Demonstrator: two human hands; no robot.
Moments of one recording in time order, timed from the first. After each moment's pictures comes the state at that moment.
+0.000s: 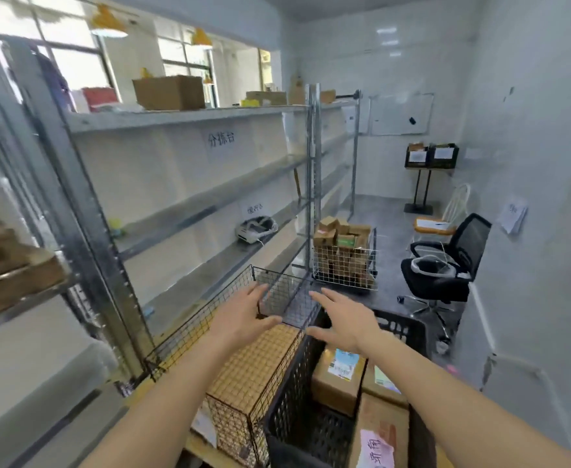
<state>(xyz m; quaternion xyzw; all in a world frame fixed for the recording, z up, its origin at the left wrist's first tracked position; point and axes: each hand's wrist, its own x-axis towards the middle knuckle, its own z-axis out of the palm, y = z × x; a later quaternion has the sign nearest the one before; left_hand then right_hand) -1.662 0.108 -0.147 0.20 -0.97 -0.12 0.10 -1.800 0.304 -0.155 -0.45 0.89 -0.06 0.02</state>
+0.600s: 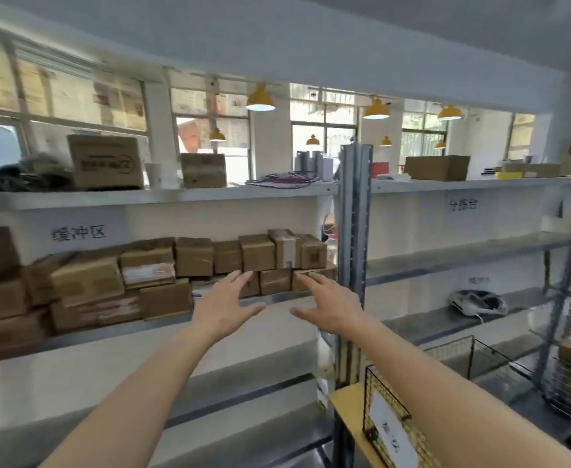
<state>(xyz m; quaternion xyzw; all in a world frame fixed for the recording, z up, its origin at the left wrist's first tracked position) -1.168 0.056 -0.002 0.54 -0.80 -0.01 0.25 -1.402 0.093 -0.002 -0.73 0.67 -0.17 -0.04</state>
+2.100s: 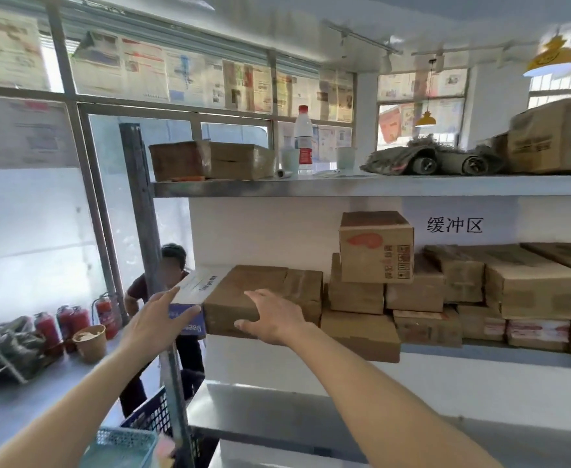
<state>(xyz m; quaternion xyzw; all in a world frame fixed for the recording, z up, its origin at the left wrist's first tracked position) -0.158 0.086 -0.043 0.81 -0.50 0.02 0.29 -0.376 -0.029 -0.038 -0.91 0.38 -0.15 0.09</state>
